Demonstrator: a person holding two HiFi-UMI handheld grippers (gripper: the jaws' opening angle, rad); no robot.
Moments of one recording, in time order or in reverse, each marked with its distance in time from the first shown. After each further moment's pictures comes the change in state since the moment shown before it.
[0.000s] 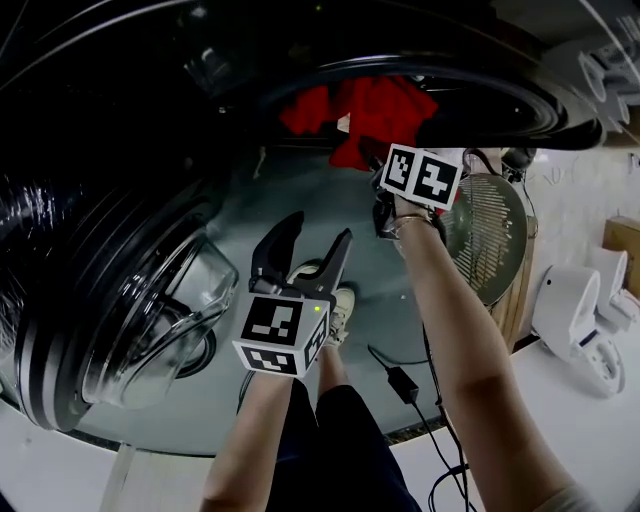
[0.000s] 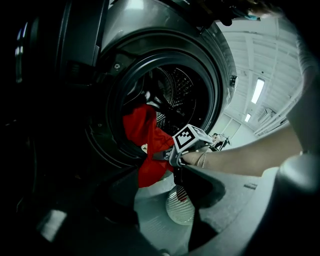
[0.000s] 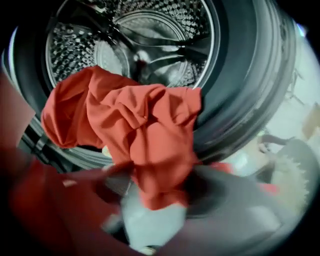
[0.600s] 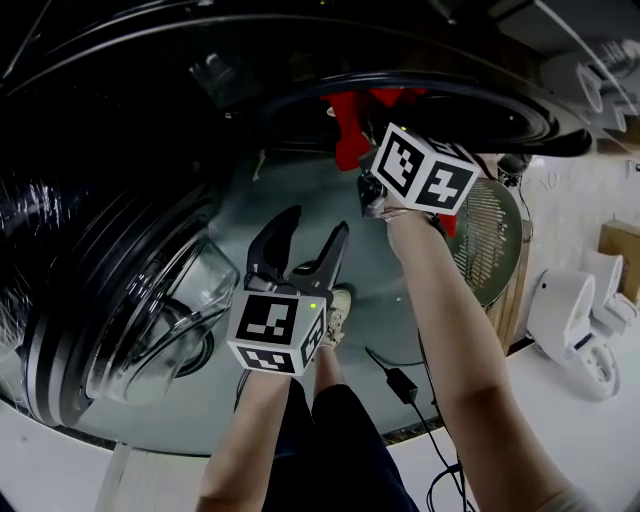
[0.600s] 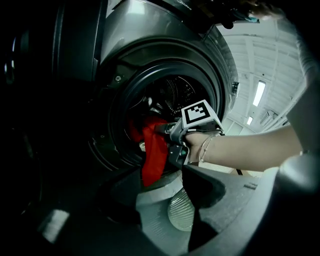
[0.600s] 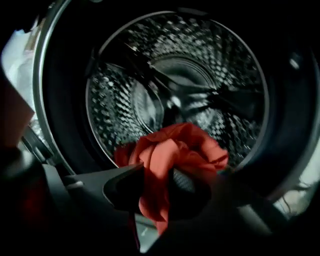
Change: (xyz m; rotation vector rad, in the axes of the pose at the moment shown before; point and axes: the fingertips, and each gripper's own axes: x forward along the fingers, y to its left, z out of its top) left arm -0.005 0.003 0.024 -0.006 -0.049 0.026; right arm -0.060 0.095 0.110 -0.117 -0.373 0.231
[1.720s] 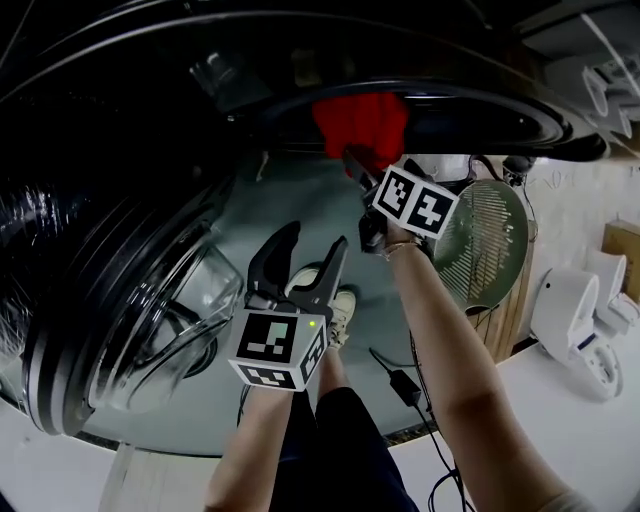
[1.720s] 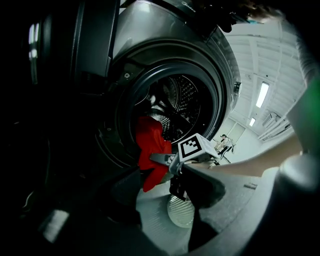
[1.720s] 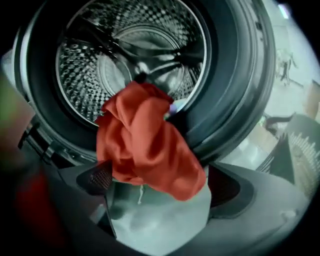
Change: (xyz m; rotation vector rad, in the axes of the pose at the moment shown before) left arm -0.010 0.005 -0.016 -0.035 0.019 0.016; right arm -0.010 -0.058 -0.136 0.219 0.251 -0.168
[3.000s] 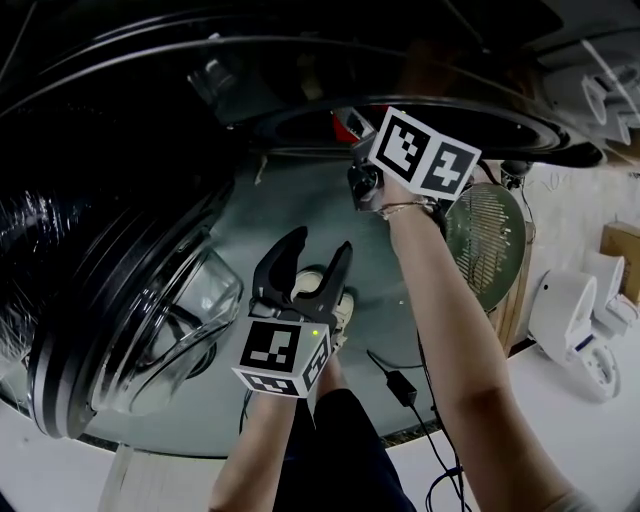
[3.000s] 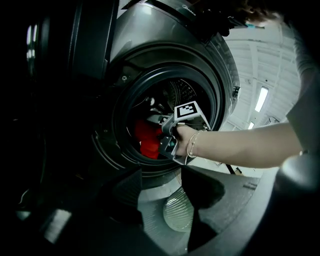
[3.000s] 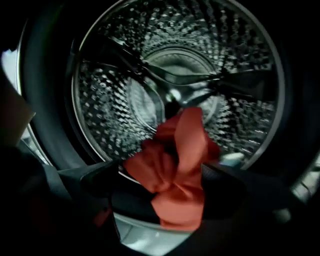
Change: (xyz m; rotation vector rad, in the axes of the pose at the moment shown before) left arm 0.000 -0.010 0.007 -0.028 -0.031 -0.017; right arm -0.010 0.106 0.127 -0.123 -0.213 0.268
